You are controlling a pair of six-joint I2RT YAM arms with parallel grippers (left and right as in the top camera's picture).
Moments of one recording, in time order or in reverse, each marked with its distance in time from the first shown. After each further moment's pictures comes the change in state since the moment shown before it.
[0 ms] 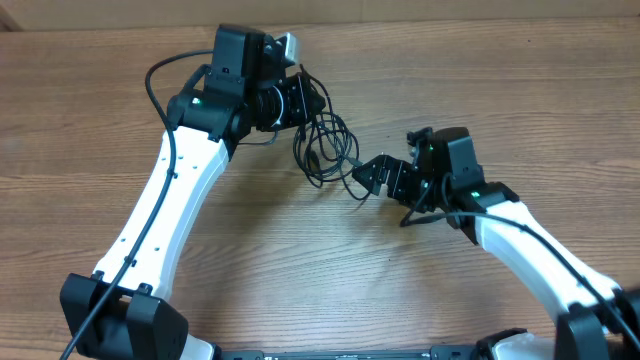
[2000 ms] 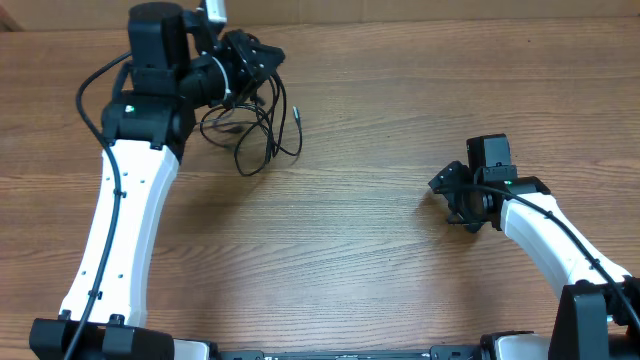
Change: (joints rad) left arm 0.176 -0.100 0.004 0.183 0.156 -0.279; right arm -0.216 0.051 0.008 -0.281 0.433 0.239
